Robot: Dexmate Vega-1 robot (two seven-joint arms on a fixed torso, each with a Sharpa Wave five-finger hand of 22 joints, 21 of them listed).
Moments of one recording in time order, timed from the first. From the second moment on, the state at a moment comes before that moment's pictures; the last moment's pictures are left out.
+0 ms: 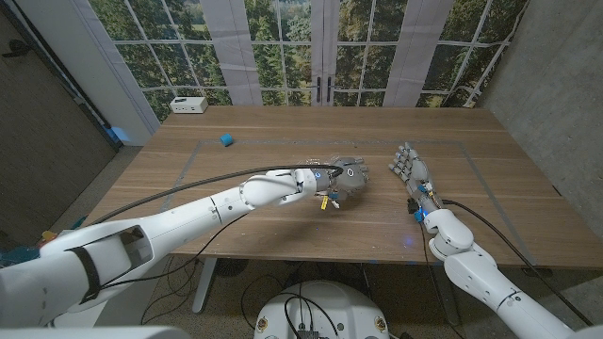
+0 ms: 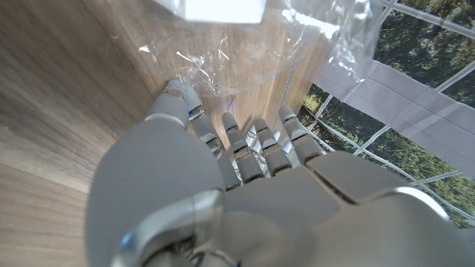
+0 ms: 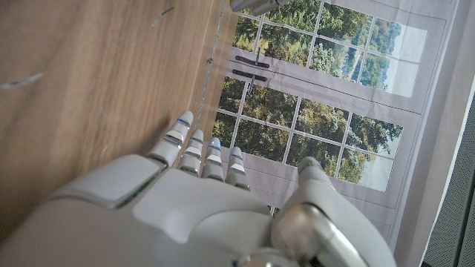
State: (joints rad) left arm 0.46 0.61 1.10 -1.70 1.47 -0.15 -0.12; left_hand 0.97 0.10 0.29 -0.16 0.18 1.06 -0.13 0.36 0.22 0.53 -0.18 0.29 0.23 0.32 -0.04 0.22 0.18 0.21 0.10 0.34 0.21; right arm -1.17 -0.55 -0.32 -1.57 0.62 0.34 -0.16; right_hand 0.16 0.10 0.25 0.02 0.20 0.06 -0.03 0.20 0.19 0.11 0.11 0.20 0.19 0.11 0.11 0.20 0.19 0.25 0.10 0.20 0.17
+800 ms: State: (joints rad) left arm 0.51 0.65 1.00 -1.73 1.21 -0.16 0.06; left_hand 0.99 0.11 0.31 -0.16 0.18 1.06 -0.10 0.41 0.24 0.59 -0.19 0.29 0.25 0.36 -0.04 0.22 0.18 0.22 0.10 0.36 0.21; right arm -1.14 -0.54 -0.33 -1.56 0.63 0.32 -0.16; right_hand 0.16 0.10 0.25 0.02 0.20 0.06 -0.03 0.20 0.19 0.11 0.11 0.20 0.19 0.11 0.11 0.20 0.19 0.26 0.10 0.20 0.17
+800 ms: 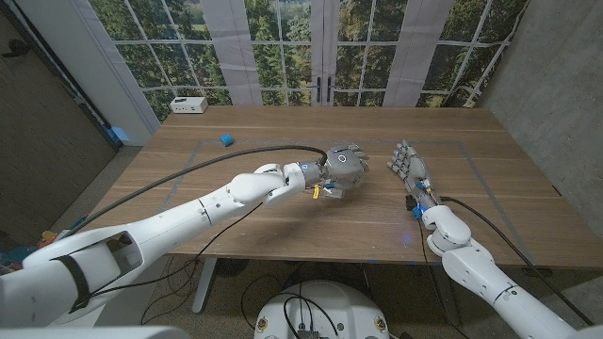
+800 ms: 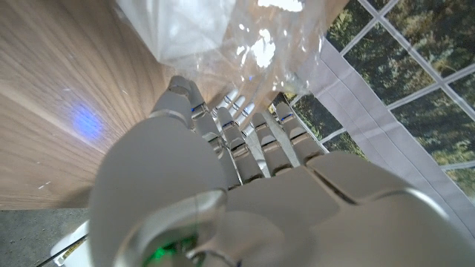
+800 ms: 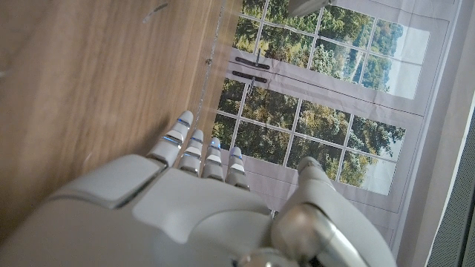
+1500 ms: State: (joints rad) left arm 0.66 0.70 0.92 -1.83 1.34 0.02 0.13; left_hand 0.97 0.09 0.30 -0.14 0.18 1.05 -0.07 0.42 0.25 0.63 -0.19 0.30 0.26 0.40 -0.05 0.22 0.18 0.23 0.09 0.36 0.21; right arm -1.09 -0.55 -0.34 -1.54 0.63 0.27 -0.14; right_hand 0.16 0.10 0.25 0.02 0.20 0.06 -0.03 0.20 0.19 0.11 0.11 0.20 0.19 0.11 0.11 0.20 0.19 0.26 0.10 0.20 0.17
